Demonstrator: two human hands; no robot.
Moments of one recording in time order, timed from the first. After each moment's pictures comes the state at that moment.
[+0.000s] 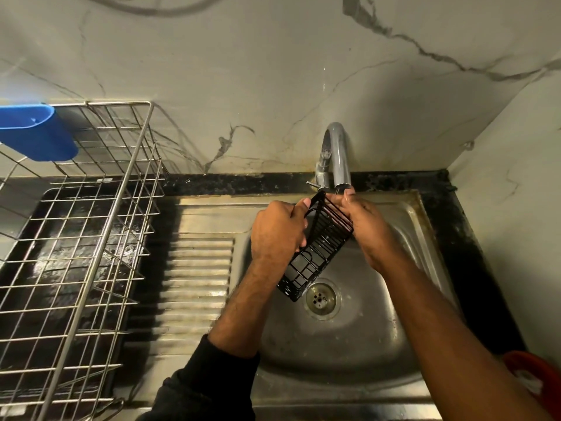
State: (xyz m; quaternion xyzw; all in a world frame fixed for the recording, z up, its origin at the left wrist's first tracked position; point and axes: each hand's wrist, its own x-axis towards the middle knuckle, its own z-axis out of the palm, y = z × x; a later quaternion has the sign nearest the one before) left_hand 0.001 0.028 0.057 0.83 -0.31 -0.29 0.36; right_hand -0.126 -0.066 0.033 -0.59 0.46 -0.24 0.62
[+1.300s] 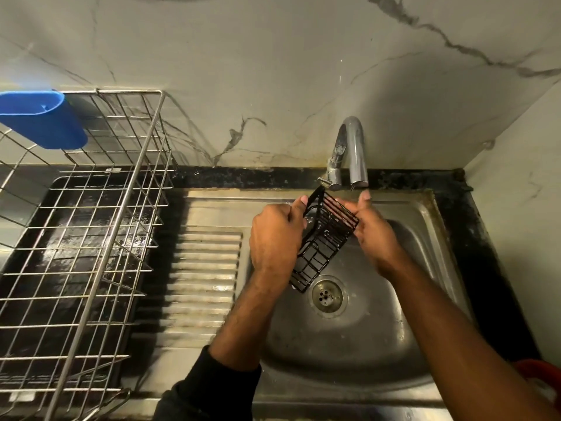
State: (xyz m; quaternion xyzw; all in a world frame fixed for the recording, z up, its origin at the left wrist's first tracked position) left_hand 0.001 0.049 0.060 0.84 -0.25 -0.26 0.41; right_hand -0.131 -0.059 0.016 -0.59 0.44 -0.17 0.65
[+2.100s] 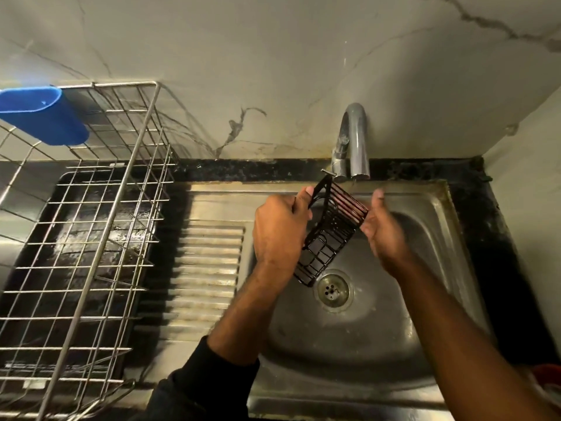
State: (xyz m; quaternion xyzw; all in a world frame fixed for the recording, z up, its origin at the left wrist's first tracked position) left_hand -0.006 0.036 0.061 0.84 -0.24 -0.25 0.42; right_hand -0.138 -0.076 -0.017 -0.55 0.46 -0.19 0.67
